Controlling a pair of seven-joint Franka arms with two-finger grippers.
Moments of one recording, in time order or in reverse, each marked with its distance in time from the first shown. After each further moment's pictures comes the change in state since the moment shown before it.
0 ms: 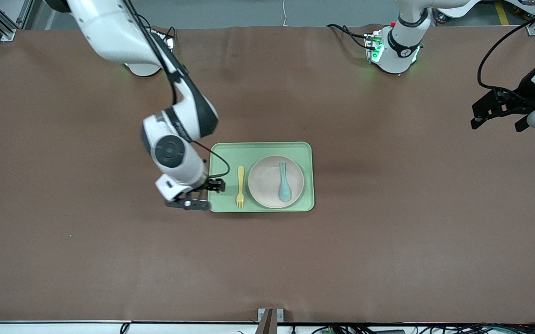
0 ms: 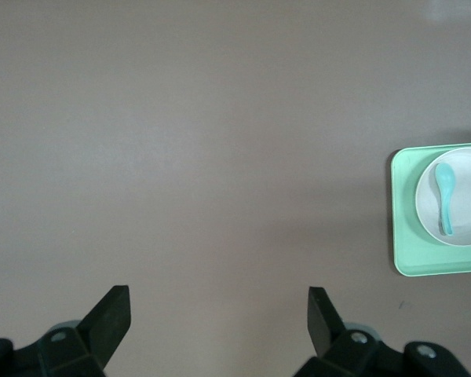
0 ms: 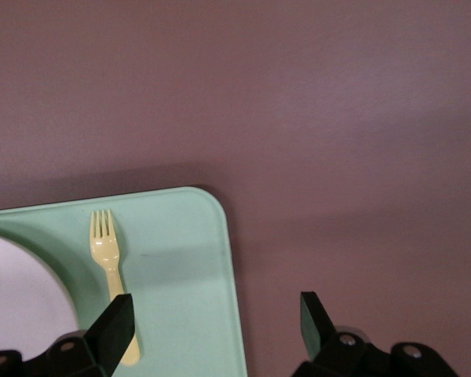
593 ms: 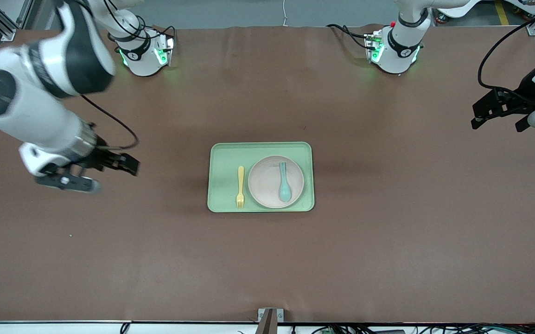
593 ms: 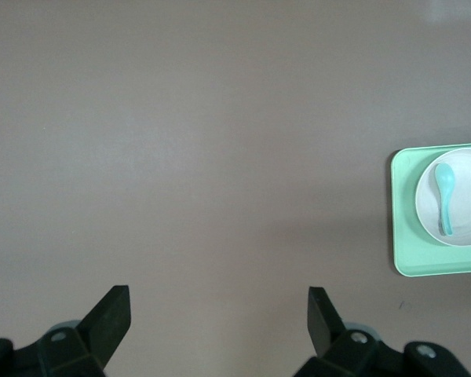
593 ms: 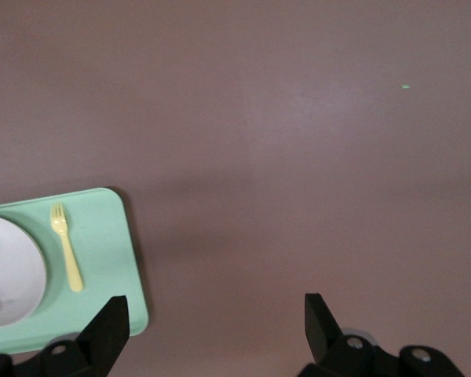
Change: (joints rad) left arm 0.000 0.000 0.000 0.001 0.000 0.000 0.000; right arm -0.271 -0.360 -0.002 -0.003 -0.002 -0.345 -0.235
